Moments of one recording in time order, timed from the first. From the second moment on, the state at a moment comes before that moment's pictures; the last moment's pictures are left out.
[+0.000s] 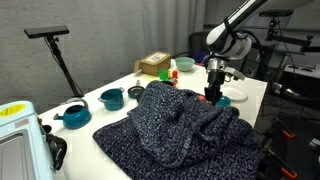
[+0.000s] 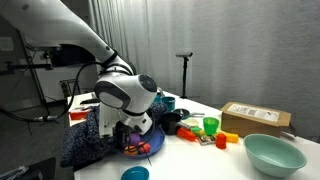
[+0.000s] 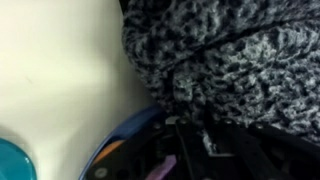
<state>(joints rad) -0.12 0.28 0.01 -2.24 0.65 2.08 -0.39</state>
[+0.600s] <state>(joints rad) -0.05 0.02 0.05 -2.26 0.57 2.10 -0.42</state>
